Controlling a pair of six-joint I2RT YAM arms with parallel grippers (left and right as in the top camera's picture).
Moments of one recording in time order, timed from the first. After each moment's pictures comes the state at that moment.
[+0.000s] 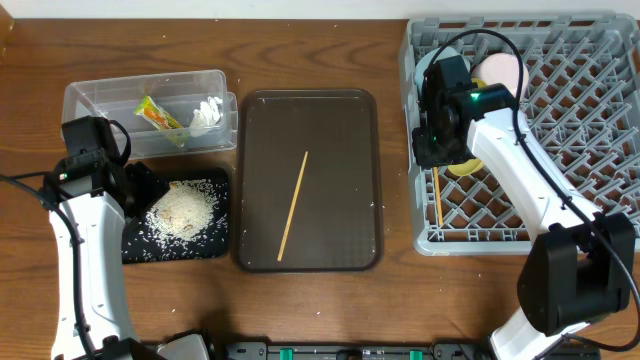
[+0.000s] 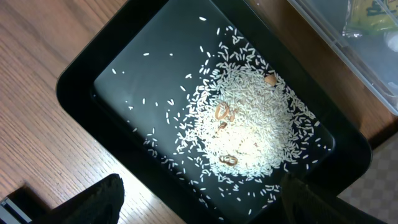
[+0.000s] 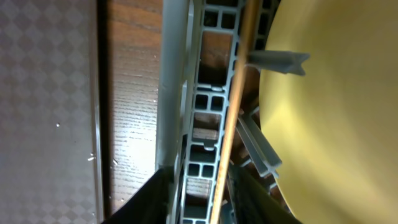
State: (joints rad) left arm 0.35 1.36 1.11 -1.05 -0.14 -0.52; right arm 0.28 1.82 1.47 -1.04 0.02 0.17
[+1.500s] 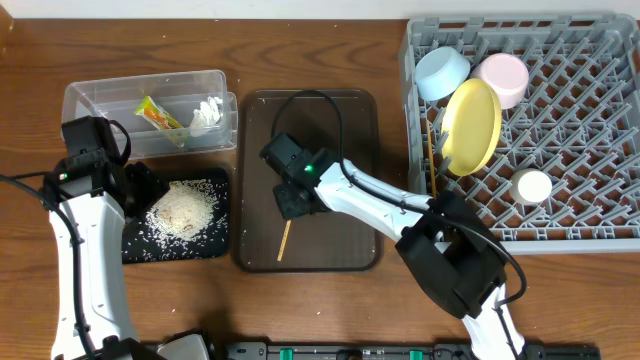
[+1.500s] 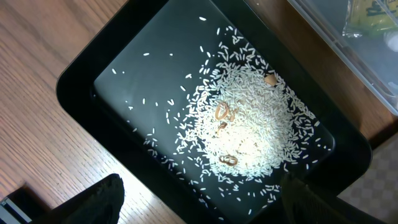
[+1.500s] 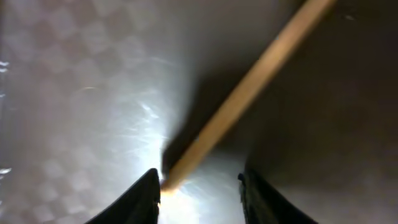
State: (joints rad) left arm 0.35 1.36 1.11 -1.05 -0.14 -0.52; right arm 0.85 2.16 1.55 -0.71 -0.03 0.49
